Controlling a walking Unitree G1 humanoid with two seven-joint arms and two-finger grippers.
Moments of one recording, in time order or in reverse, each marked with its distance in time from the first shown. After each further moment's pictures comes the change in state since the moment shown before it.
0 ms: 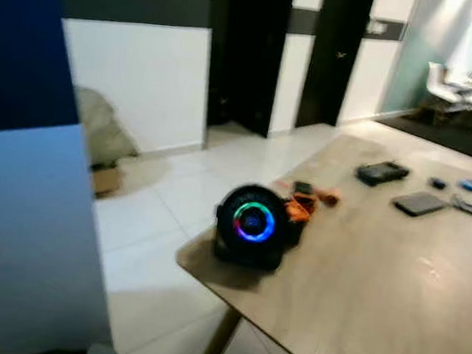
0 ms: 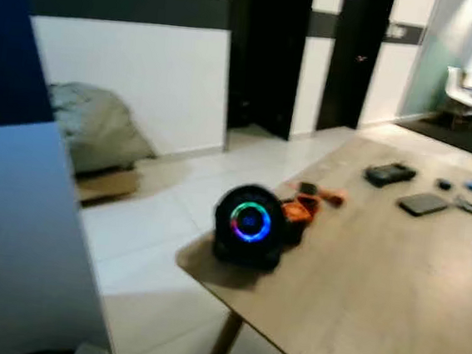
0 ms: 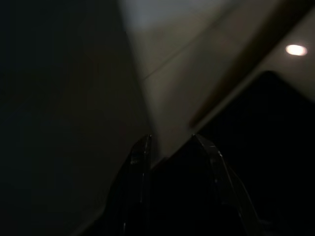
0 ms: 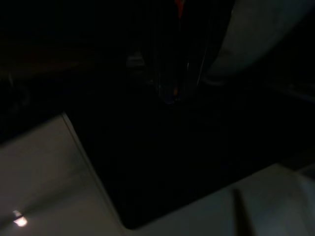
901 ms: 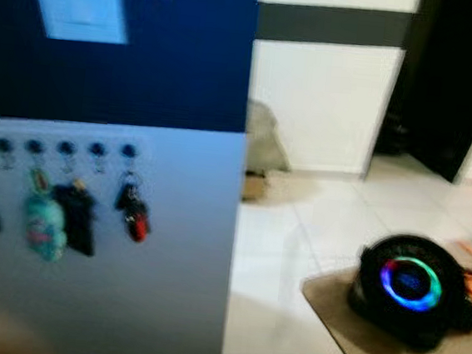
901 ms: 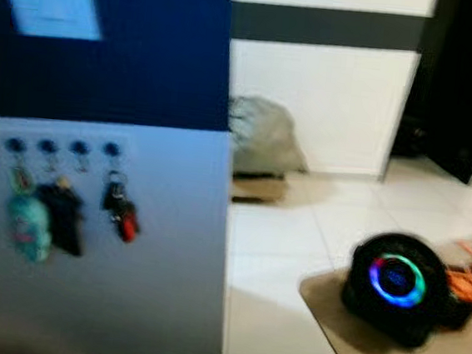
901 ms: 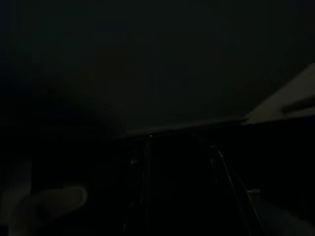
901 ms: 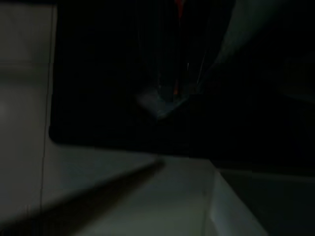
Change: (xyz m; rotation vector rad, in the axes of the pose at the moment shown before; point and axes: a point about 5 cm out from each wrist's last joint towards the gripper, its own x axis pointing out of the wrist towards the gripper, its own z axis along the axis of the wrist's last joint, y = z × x) left arm -0.005 0.007 -0.013 0.008 0.089 0.037; right arm 0.002 0.004 0.007 0.008 -0.017 0.007
